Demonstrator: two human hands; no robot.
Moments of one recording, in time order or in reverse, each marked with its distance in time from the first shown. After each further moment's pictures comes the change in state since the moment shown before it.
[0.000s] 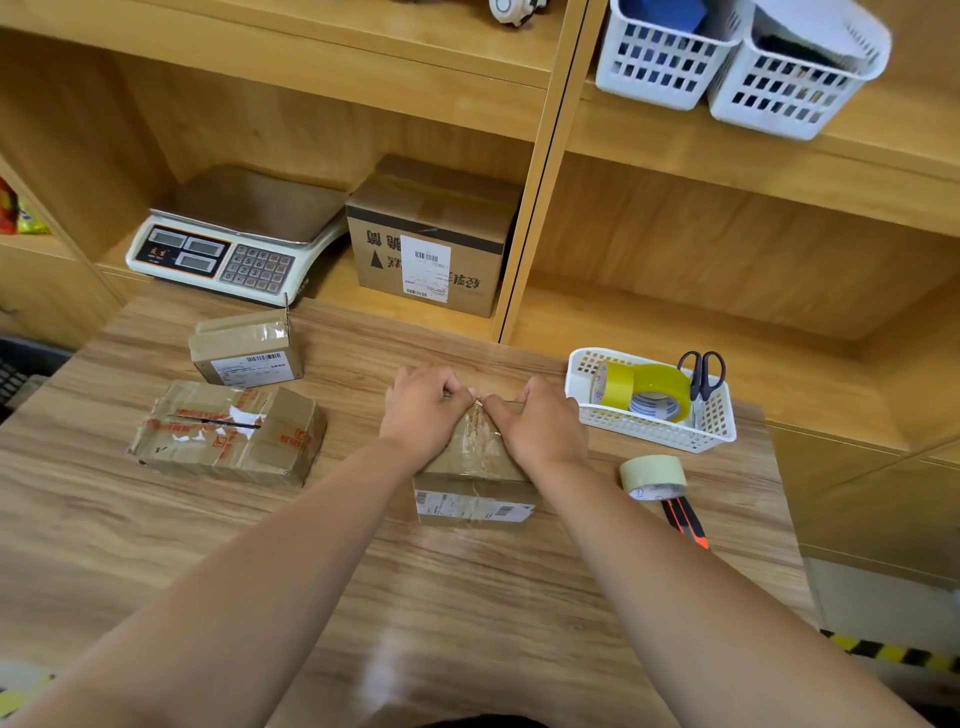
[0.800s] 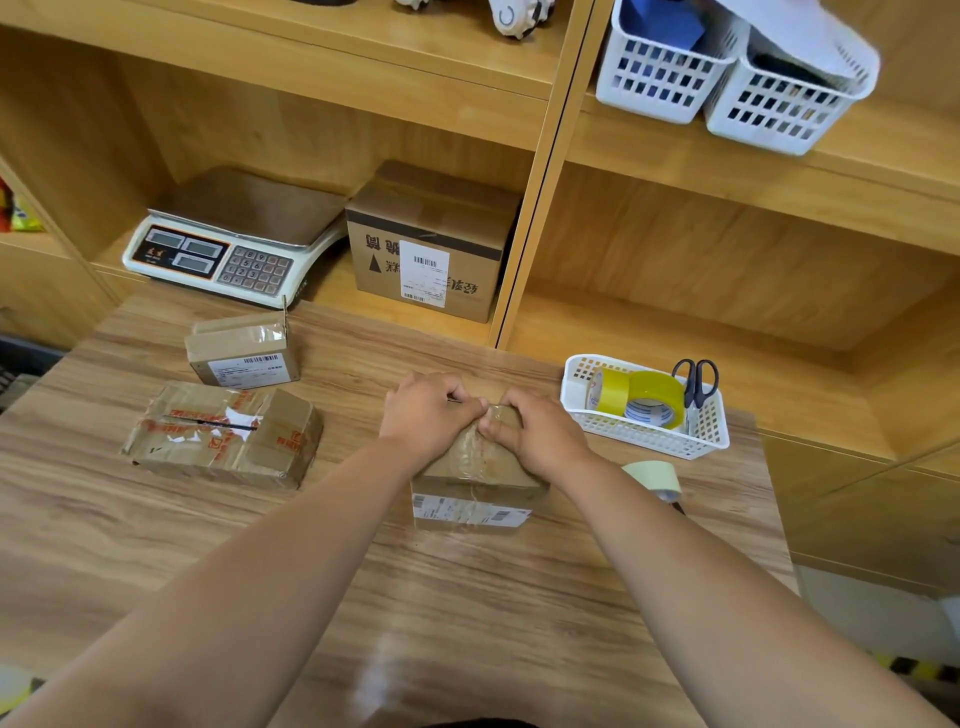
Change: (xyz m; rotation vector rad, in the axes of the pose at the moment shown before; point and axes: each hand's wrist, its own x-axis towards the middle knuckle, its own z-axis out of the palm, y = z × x) left_hand 0.003 0.001 0.001 0.085 -0.055 -0.005; right_hand 0.008 0.015 -0.011 0.027 -0.249 -0.319
